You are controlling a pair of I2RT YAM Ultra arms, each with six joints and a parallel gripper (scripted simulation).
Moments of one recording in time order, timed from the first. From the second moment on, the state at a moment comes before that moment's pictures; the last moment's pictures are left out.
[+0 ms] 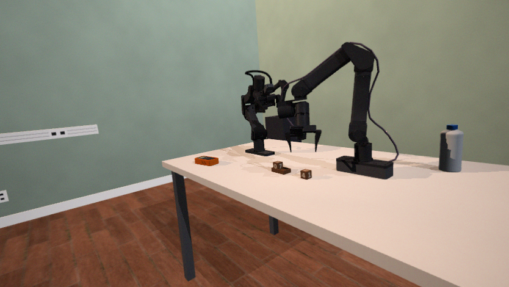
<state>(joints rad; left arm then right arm) -1.10 1.49 0.90 -1.07 -0.45 1.31 1.11 0.51 0.74 -0.66 -0.17 0.06</state>
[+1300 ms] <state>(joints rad) -0.70 1.59 0.99 -1.18 -0.08 0.30 1.11 0.51 0.74 -0.66 -0.17 0.06</state>
